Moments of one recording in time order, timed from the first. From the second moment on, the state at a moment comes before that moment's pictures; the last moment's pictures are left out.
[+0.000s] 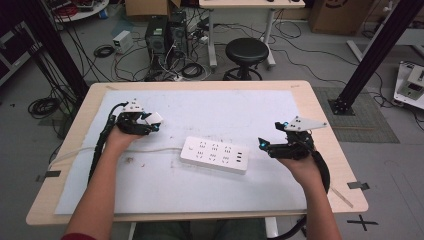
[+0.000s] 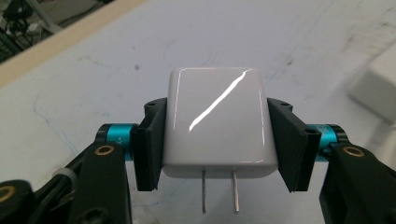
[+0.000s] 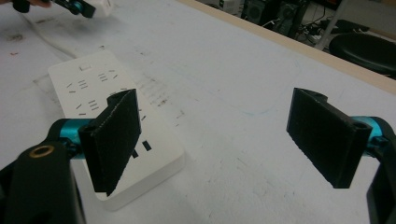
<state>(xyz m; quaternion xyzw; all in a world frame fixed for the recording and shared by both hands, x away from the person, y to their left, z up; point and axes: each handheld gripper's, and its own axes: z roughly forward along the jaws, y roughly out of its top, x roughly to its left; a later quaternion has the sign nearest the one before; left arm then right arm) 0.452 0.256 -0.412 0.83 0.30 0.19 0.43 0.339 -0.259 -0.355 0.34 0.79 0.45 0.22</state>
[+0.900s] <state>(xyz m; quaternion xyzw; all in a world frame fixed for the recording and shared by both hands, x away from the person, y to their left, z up) 0.355 0.243 -0.354 0.85 0.21 0.20 0.45 0.345 -0.239 -0.348 0.31 0.82 0.45 0.18</state>
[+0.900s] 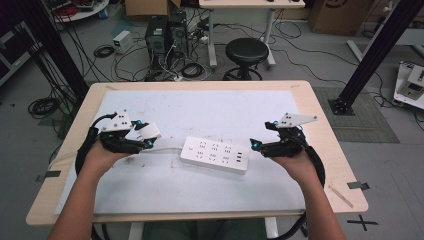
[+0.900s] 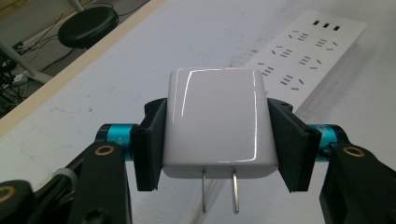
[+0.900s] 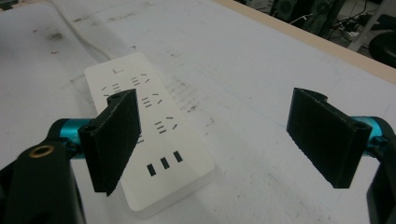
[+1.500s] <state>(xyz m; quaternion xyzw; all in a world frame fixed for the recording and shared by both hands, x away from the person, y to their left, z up) 0.321 0.184 -0.366 0.85 0.10 0.21 0.47 0.335 -0.198 -0.354 0.29 0.83 0.47 0.10</state>
